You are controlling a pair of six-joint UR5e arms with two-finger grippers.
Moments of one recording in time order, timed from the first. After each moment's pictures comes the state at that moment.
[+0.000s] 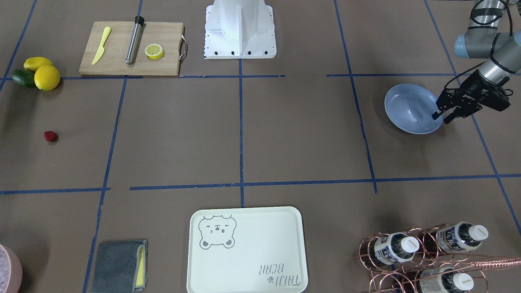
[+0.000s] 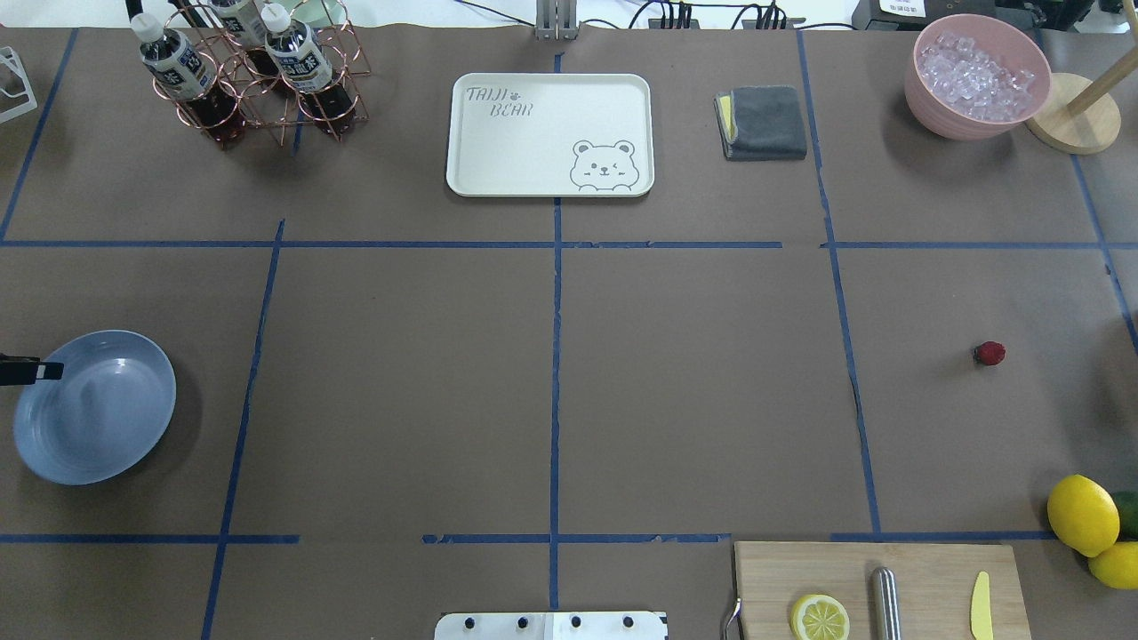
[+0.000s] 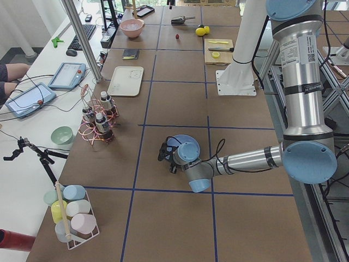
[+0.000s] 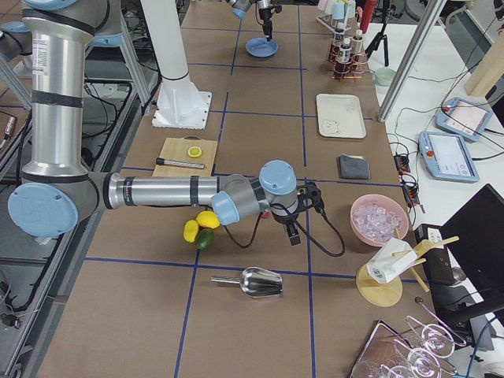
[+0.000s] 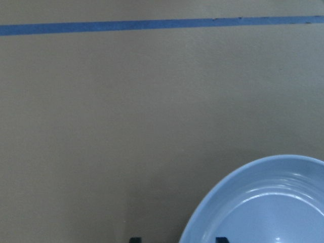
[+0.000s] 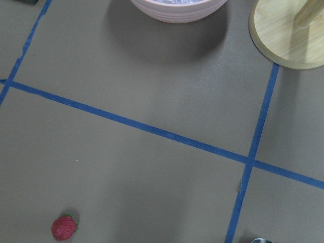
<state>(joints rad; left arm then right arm) -0.96 -1.38 -1.37 -2.98 -2.18 -0.86 1.45 -1.67 1.70 -1.17 2.39 0.09</state>
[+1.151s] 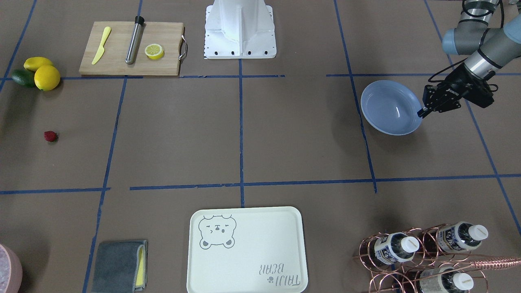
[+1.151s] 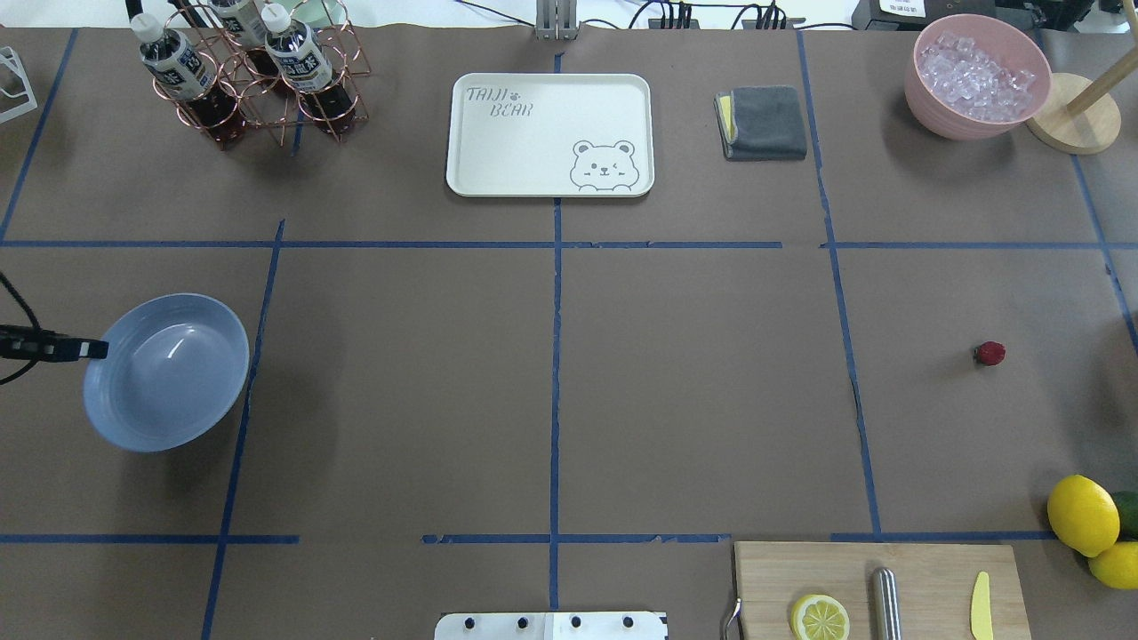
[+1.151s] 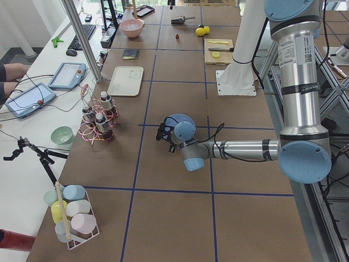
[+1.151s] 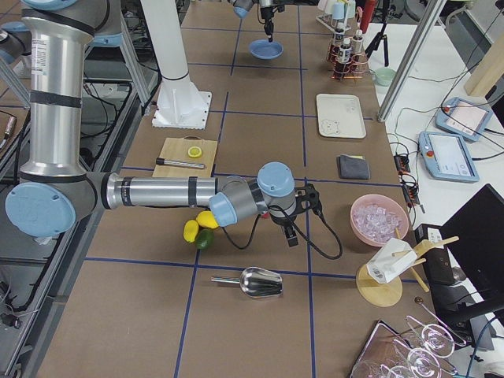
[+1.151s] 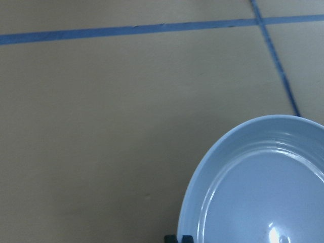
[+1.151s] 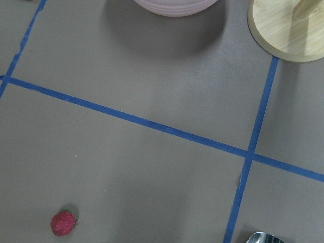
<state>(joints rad) -0.94 -1.44 -1.63 -2.76 -2.21 -0.95 1.45 -1.69 1.70 -1.16 2.39 0.09</state>
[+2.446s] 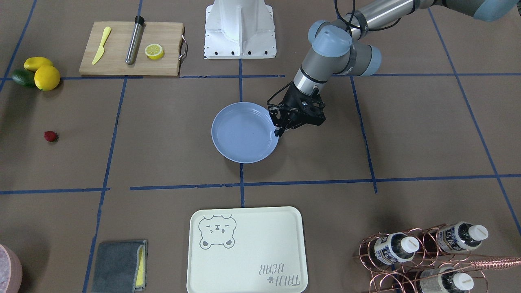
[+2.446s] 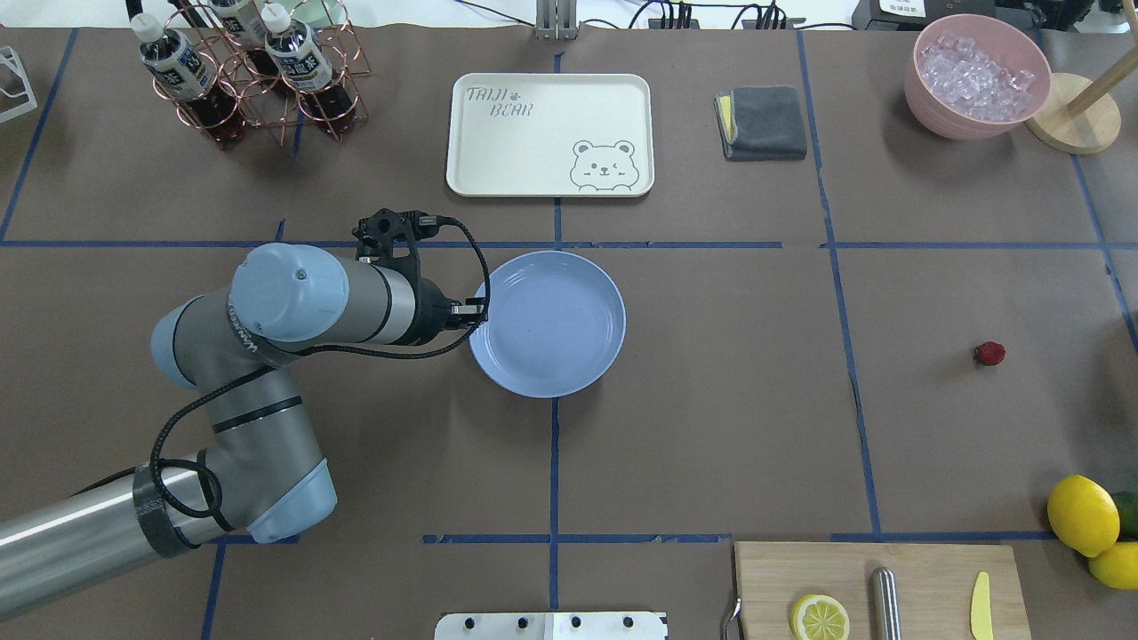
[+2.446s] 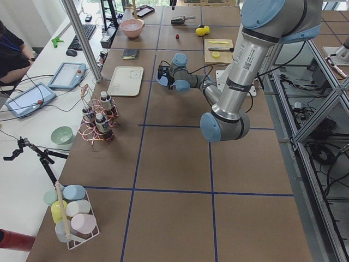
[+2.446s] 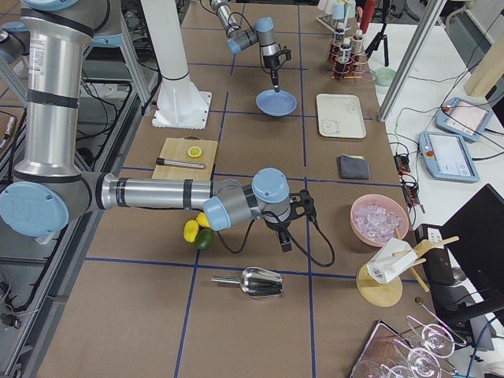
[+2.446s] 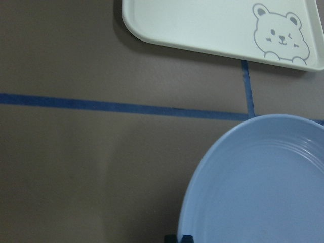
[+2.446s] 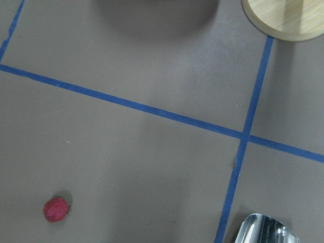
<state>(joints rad) -0.51 -2.08 -1.62 -2.17 -1.76 -1.32 1.45 -1.71 1.70 -1.16 2.39 0.09</state>
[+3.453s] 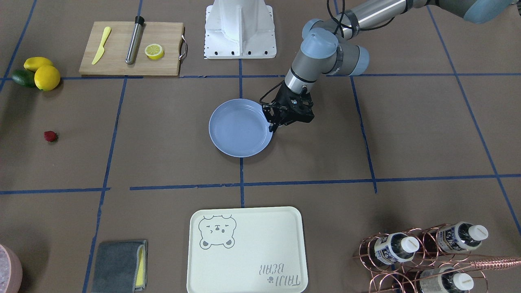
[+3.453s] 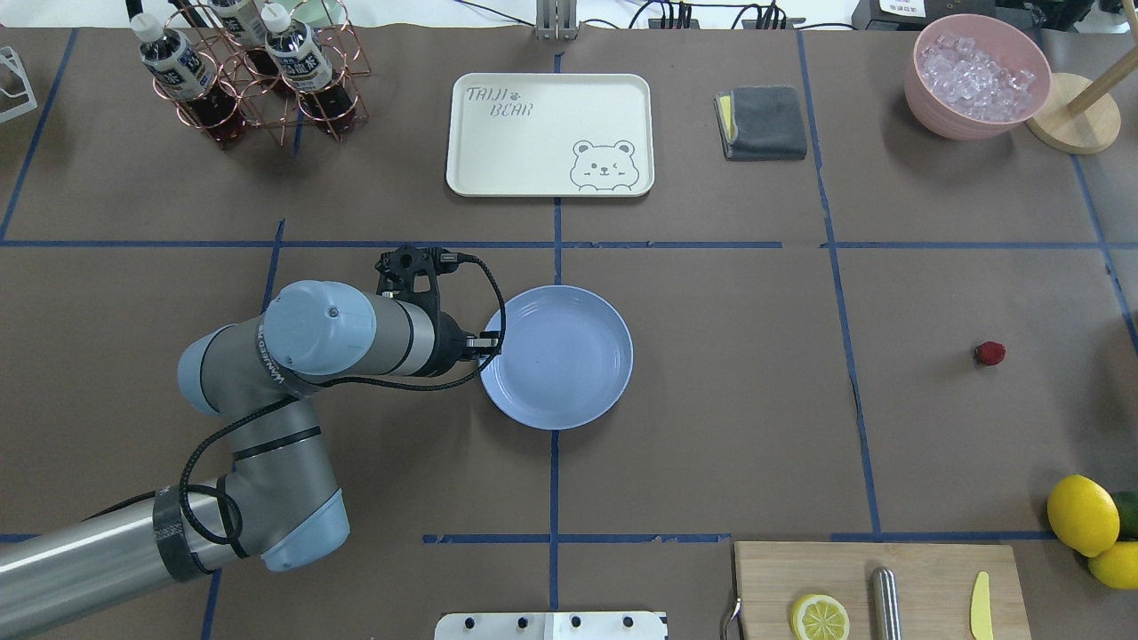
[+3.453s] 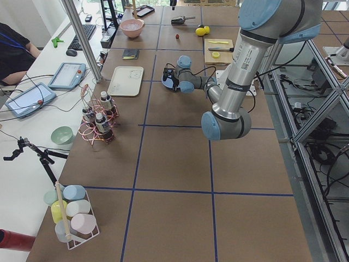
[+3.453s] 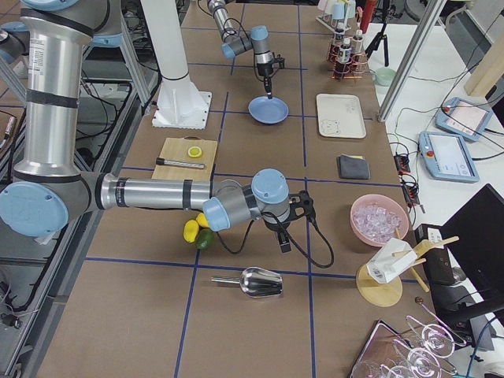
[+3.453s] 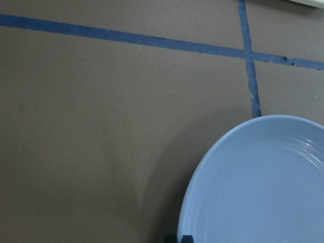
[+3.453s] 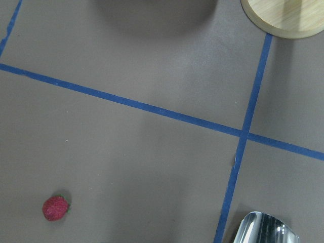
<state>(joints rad) -0.46 -2.08 -1.60 -2.17 -1.74 -1.32 1.45 -1.72 1.70 -1.16 2.39 0.09</state>
